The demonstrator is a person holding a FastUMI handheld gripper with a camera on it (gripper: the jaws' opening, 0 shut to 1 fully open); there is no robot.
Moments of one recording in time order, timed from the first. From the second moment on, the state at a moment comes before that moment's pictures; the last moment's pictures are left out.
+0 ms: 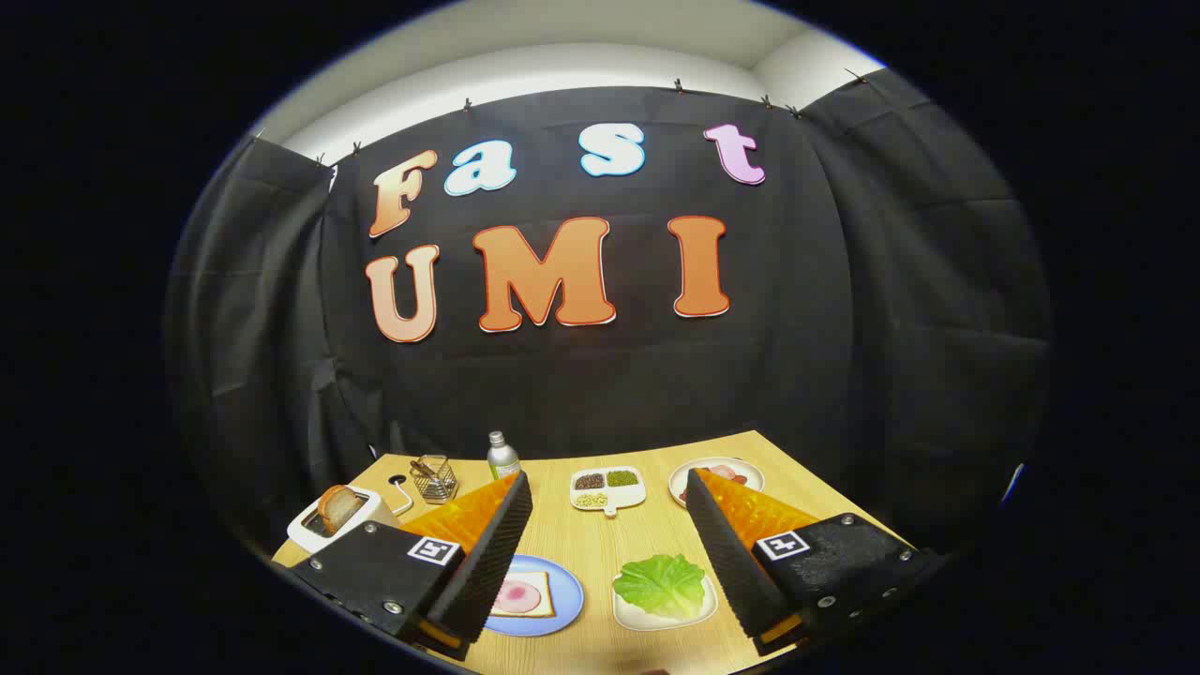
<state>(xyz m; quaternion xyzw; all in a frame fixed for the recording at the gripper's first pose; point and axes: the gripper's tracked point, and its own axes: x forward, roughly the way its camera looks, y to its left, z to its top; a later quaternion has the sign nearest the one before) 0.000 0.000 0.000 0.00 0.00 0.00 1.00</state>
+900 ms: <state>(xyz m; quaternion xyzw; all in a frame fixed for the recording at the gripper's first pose) 0.019 -0.026 -0.013 -0.01 -0.01 -0.04 1.00</state>
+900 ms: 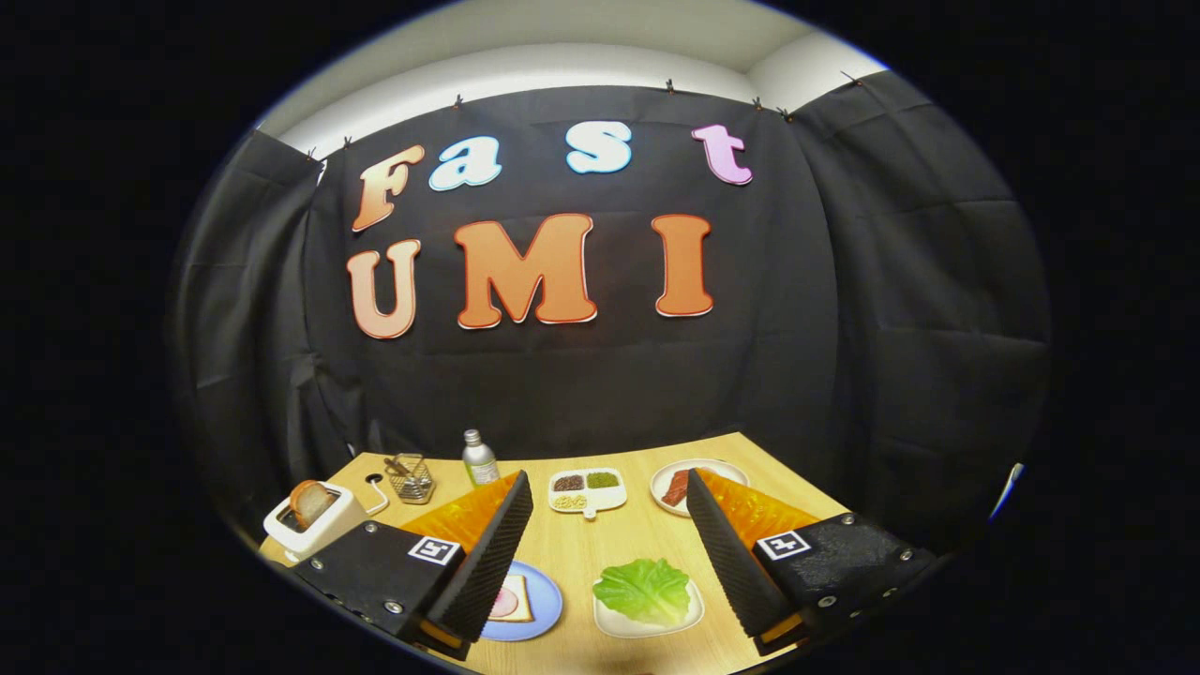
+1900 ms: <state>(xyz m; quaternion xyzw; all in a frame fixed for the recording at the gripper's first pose) 0.096 -0.066 -0.187 -0.01 0.15 -0.04 0.99</state>
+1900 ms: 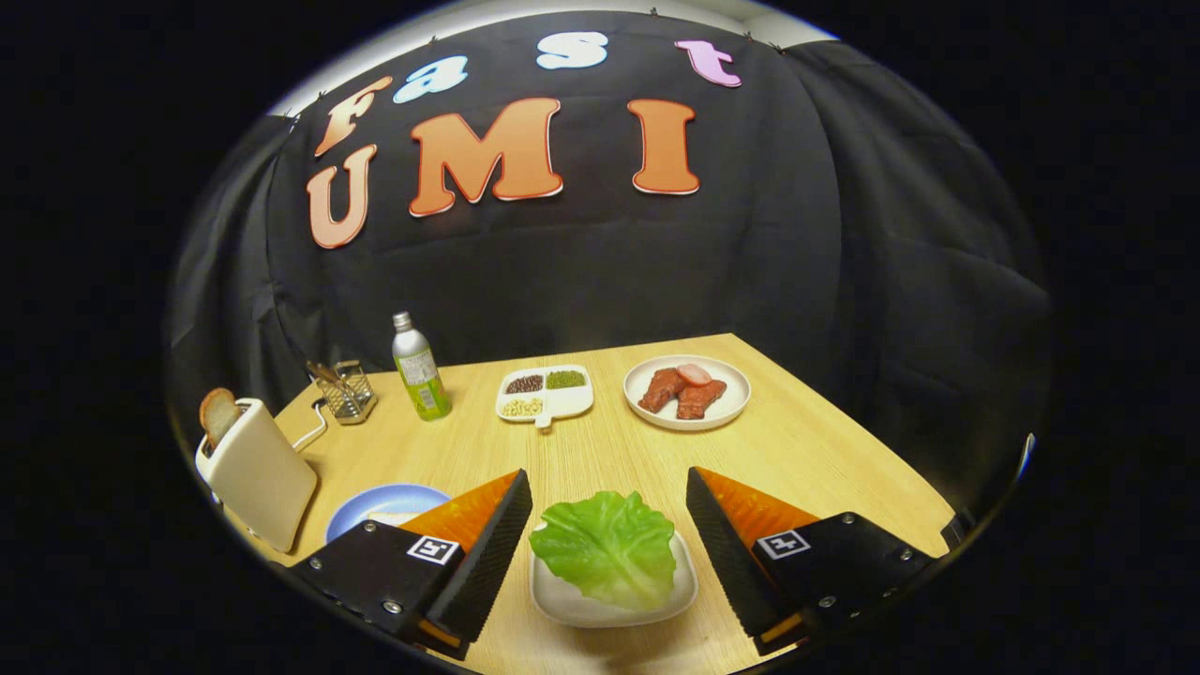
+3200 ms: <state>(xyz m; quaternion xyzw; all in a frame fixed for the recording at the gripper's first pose) 0.103 -0.058 -0.308 -0.05 0.31 -0.01 0.95</state>
